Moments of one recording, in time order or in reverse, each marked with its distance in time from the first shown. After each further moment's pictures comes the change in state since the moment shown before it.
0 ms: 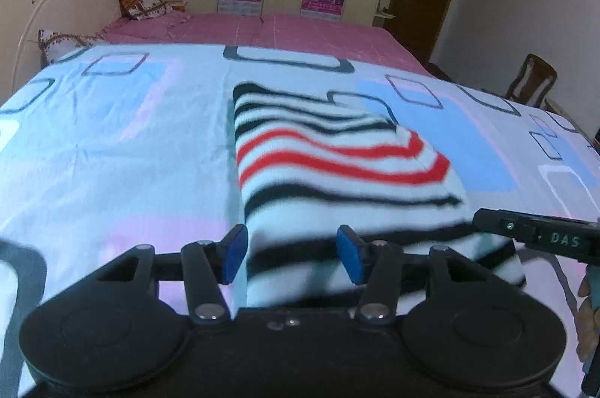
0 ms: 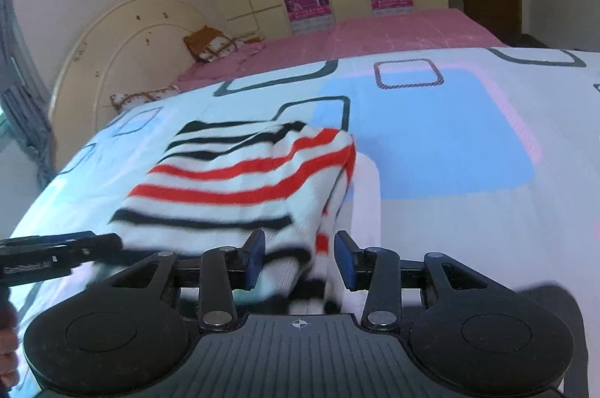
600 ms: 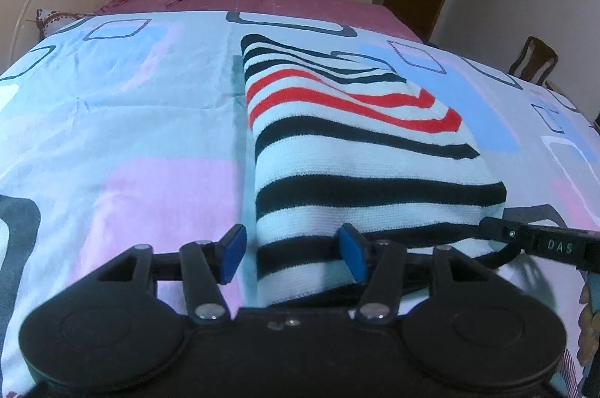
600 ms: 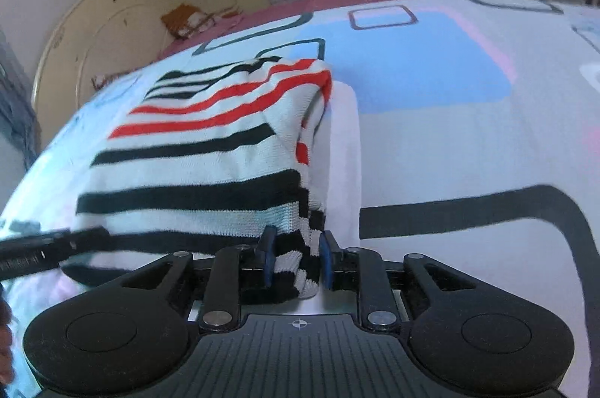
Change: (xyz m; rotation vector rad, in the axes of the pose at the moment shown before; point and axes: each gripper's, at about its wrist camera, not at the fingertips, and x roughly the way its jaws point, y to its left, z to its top) left arm 0.012 0.008 -0.023 -0.003 0.062 0.007; right arm 0.005 -0.006 -0.041 0.061 0.085 -0.055
